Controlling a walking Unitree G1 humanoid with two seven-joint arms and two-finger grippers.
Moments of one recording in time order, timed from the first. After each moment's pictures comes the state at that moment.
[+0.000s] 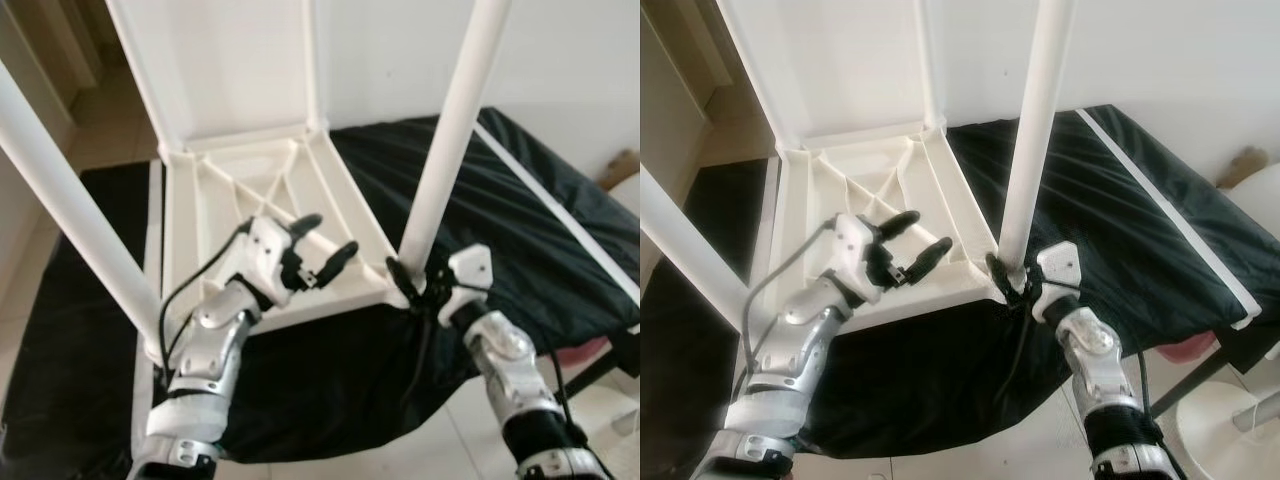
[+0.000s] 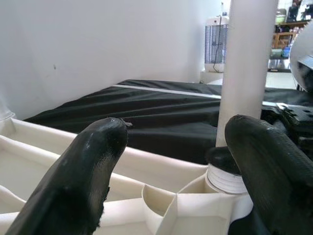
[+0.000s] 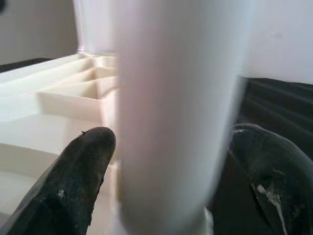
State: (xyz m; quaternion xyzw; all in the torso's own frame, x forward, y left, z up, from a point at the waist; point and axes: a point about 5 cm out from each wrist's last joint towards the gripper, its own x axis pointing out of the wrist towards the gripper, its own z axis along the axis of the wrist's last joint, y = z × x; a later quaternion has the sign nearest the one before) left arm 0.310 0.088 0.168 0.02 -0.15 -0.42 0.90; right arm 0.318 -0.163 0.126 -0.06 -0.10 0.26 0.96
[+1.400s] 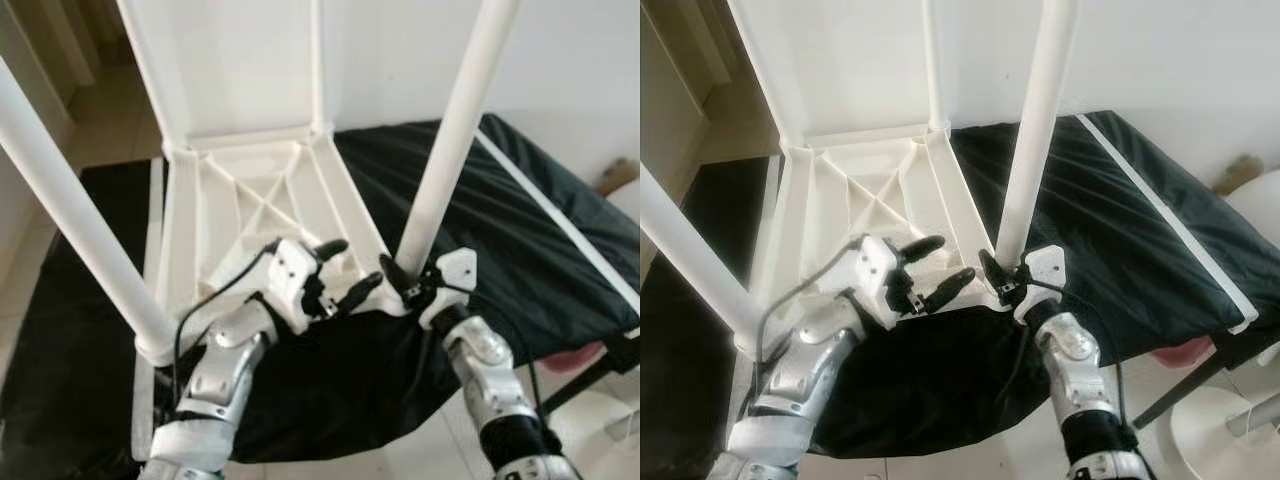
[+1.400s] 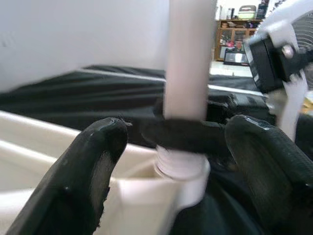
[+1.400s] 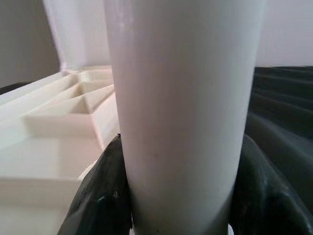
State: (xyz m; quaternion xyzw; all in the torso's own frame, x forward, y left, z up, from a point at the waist) left arm 0.285 0.064 0.145 0.01 -0.11 -0.47 0.88; right arm 0.305 -0.137 0.112 0.05 -0.10 0.13 0.98
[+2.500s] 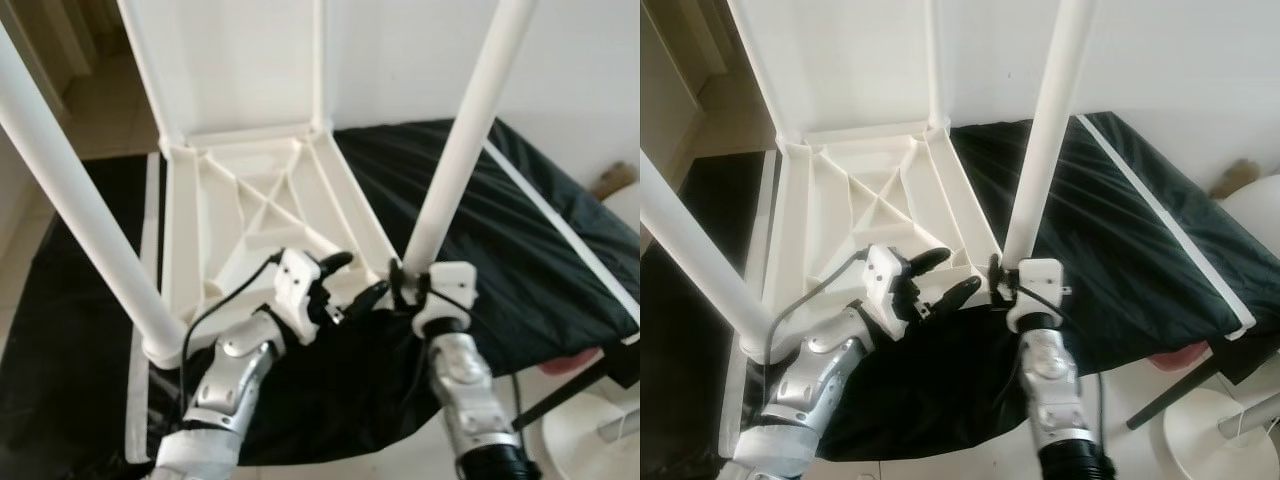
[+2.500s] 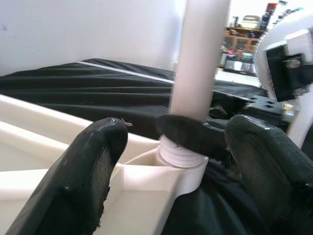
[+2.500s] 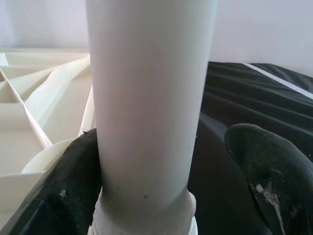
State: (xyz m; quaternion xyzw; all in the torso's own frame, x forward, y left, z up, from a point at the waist) left arm 0.284 0.062 0.149 -0.03 -0.10 -0.47 0.88; right arm 0.287 -0.152 0.121 -0.02 -0.10 0.02 0.99
